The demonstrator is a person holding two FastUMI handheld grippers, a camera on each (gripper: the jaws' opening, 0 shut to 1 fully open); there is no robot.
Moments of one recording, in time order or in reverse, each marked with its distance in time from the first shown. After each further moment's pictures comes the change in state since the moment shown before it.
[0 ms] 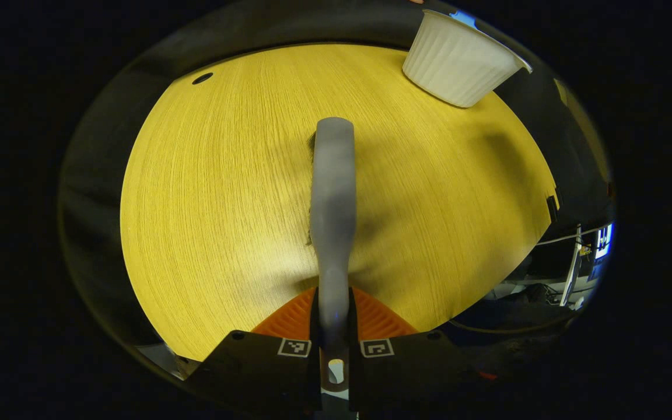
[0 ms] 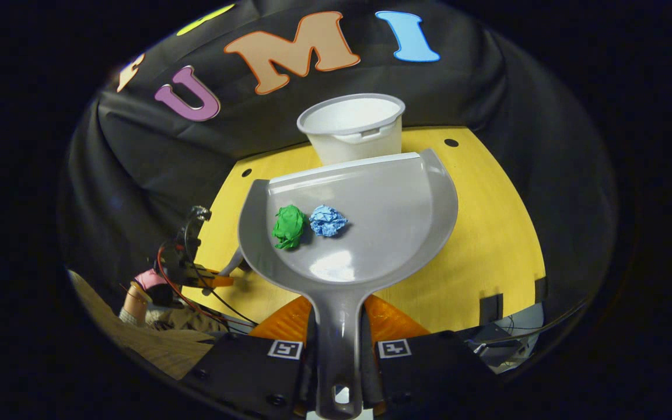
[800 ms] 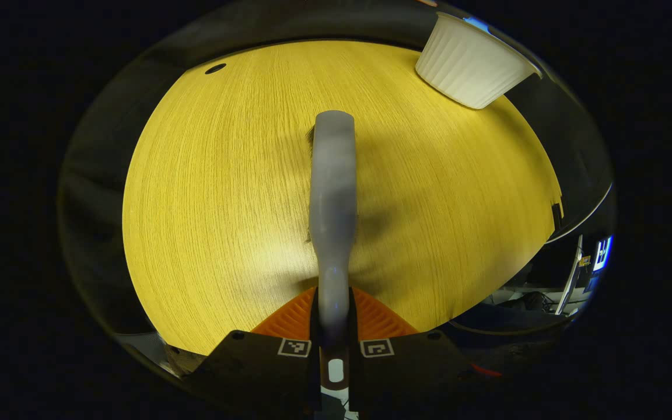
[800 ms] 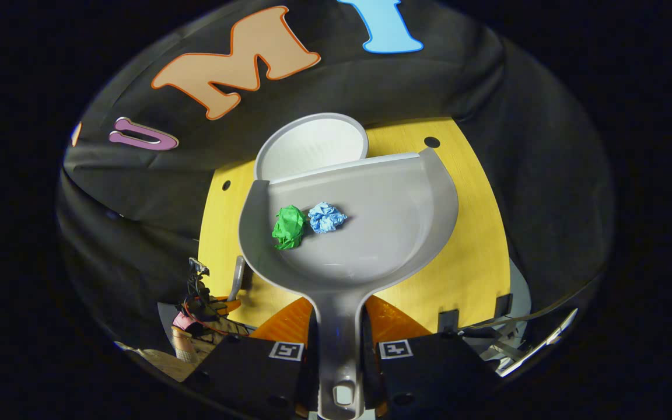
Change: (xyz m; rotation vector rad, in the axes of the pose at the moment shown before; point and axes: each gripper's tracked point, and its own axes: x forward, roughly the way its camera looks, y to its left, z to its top) left arm 0.002 0.002 -0.008 -0.053 0.020 0.021; right arm 0.001 -0.052 0.148 0.057 0.303 -0.063
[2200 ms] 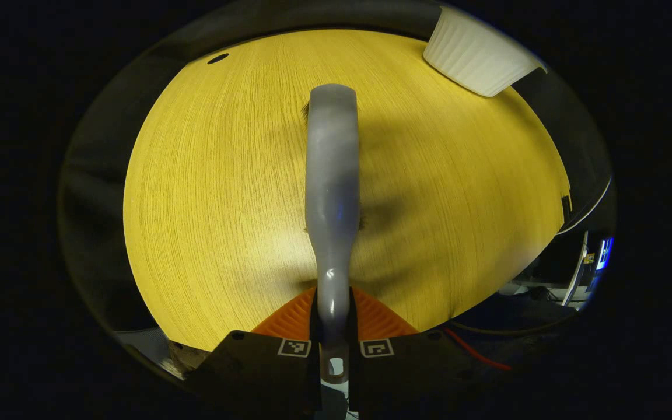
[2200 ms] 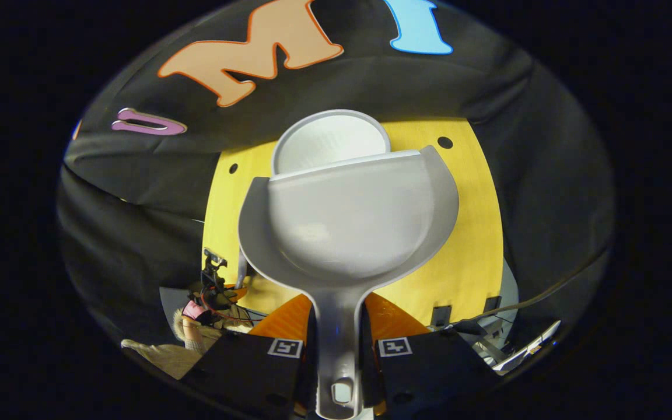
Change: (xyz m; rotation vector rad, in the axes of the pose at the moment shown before) left arm 0.006 0.007 -0.019 0.009 0.063 0.042; right arm -0.040 0.040 -0.004 -0.073 0.023 0.047
